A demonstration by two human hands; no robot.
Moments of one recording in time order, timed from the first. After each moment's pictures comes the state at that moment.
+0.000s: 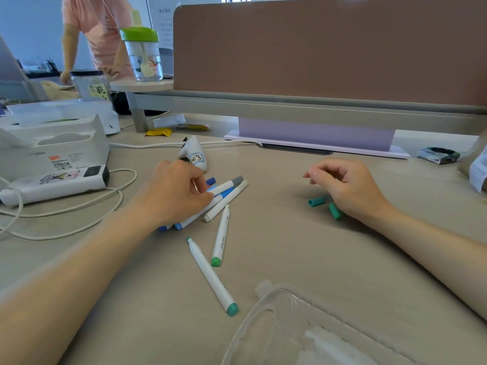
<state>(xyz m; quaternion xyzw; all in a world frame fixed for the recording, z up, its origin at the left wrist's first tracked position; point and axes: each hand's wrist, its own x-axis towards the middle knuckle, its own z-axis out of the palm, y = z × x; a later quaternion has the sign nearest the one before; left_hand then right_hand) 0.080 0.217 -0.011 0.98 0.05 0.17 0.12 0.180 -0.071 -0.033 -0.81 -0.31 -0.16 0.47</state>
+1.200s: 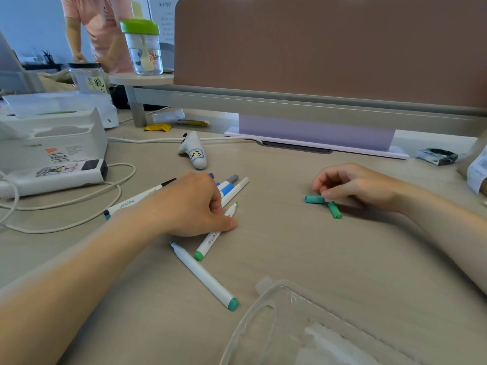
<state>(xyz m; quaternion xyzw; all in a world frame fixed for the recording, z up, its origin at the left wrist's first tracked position) 0.069 0.191 -0.006 0.99 -0.01 0.01 0.10 0.213 -0.106 -0.021 -0.85 -0.31 0.16 0.39</state>
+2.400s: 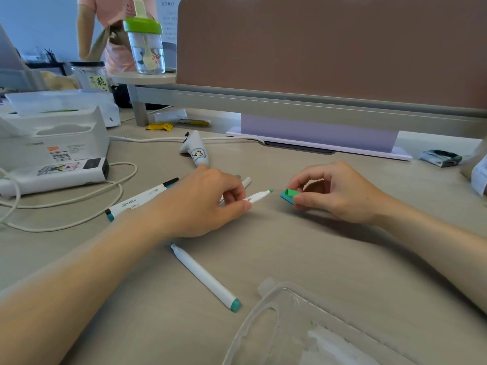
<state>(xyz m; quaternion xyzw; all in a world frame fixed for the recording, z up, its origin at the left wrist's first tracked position) 0.068 0.188 -0.009 0.97 -0.15 0.13 0.15 0.167 -0.063 -0.016 -0.81 -0.40 0.04 0.43</state>
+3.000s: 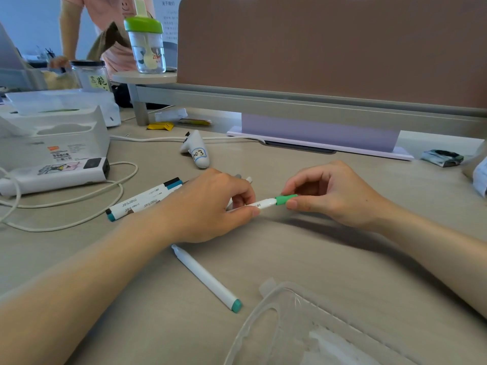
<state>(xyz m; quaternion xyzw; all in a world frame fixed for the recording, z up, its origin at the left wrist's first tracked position) 0.067 0.183 -0.011 0.96 -0.20 0.13 0.15 0.145 -0.050 -0.011 -0.78 -0.40 0.05 0.48</state>
